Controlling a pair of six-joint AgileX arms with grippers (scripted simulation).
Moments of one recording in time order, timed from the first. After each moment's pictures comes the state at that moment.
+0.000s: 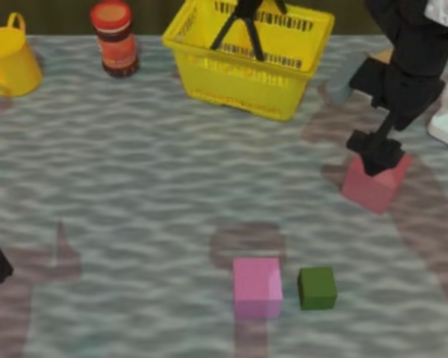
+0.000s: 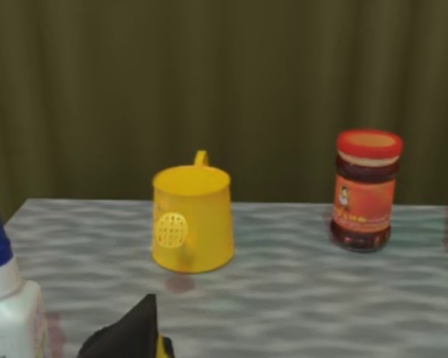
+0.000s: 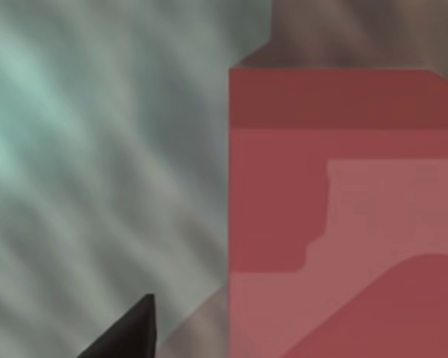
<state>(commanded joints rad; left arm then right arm) 0.02 0.00 0.00 0.00 0.00 0.00 0.28 2.22 1.88 -1.22 0.00 -0.68</state>
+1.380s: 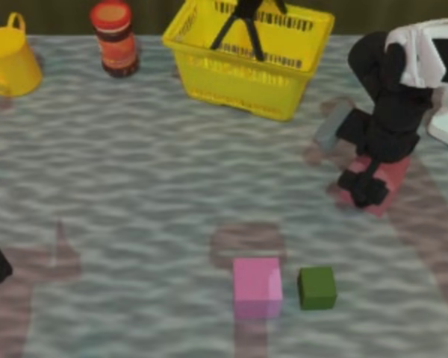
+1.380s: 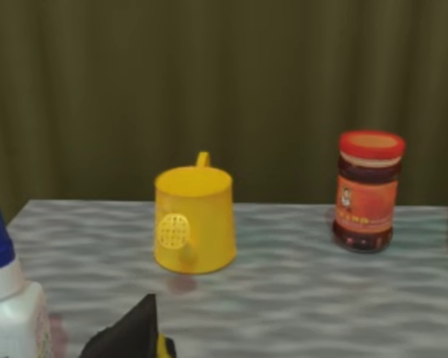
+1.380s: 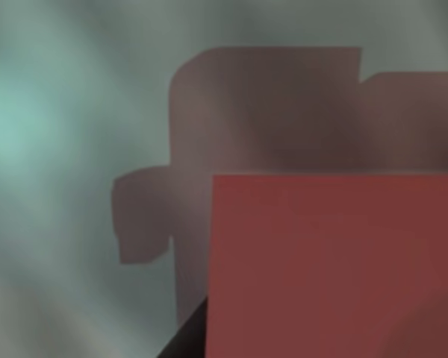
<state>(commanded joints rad) 0.02 0.00 0.00 0.00 0.00 0.00 0.29 2.32 1.67 -0.92 0.00 -0.68</state>
